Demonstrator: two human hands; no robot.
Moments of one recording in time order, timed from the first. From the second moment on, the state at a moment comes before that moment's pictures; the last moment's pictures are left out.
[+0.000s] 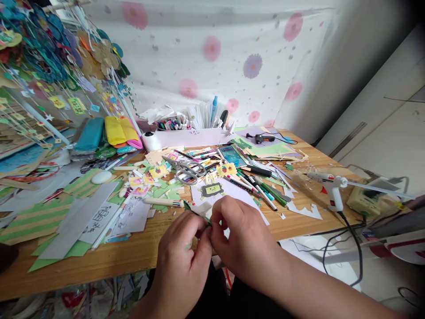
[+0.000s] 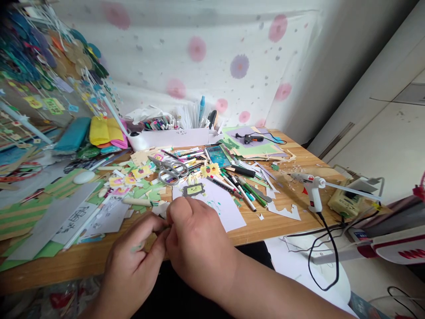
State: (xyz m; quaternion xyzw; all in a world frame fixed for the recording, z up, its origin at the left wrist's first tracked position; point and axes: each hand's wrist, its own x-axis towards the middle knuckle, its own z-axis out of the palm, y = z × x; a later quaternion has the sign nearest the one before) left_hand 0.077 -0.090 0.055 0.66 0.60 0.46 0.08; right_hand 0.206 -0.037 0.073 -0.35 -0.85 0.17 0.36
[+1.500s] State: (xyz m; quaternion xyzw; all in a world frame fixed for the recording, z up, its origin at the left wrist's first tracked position) left_hand 0.069 -0.087 0.048 0.59 0.54 0.52 0.29; right_hand 0.218 -0.021 0.080 -0.32 -0.74 0.47 0.35
